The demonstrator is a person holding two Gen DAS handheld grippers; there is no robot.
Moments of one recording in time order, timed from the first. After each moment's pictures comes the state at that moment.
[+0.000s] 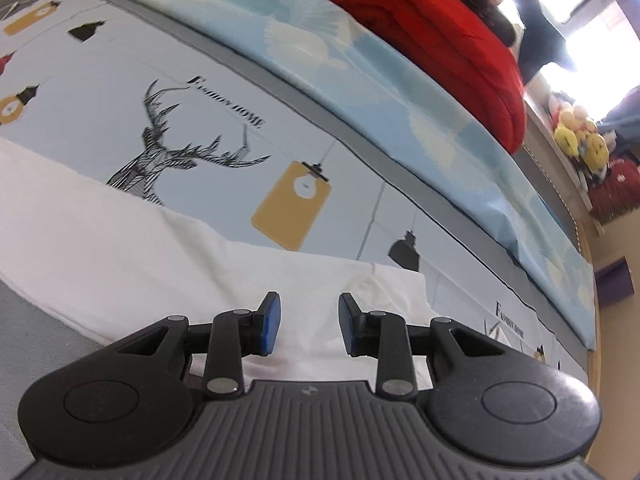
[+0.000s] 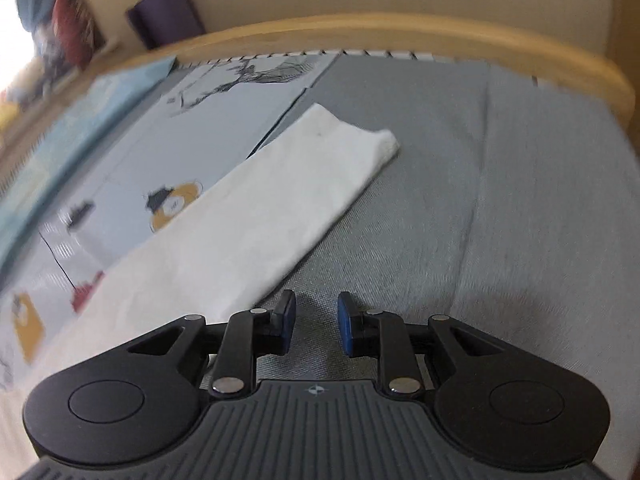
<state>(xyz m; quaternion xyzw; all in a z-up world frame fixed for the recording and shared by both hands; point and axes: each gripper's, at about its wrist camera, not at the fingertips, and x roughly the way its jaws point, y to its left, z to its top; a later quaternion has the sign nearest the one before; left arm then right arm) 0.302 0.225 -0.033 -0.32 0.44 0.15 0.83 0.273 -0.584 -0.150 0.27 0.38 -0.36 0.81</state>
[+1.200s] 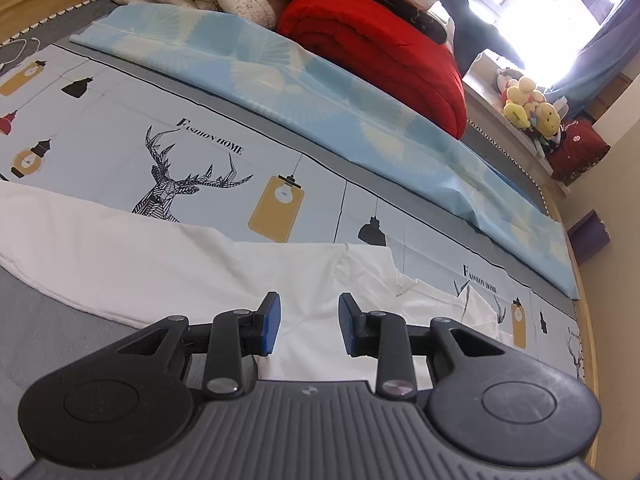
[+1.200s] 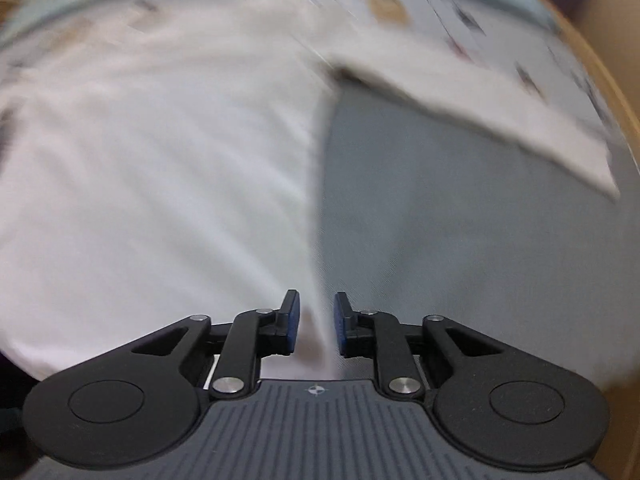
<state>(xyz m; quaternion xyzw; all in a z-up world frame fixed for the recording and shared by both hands) 0.222 0.220 0.029 -0.27 0.42 0.09 0.87 0.141 -0.330 -0.078 -0.06 0.56 0.10 0.82</state>
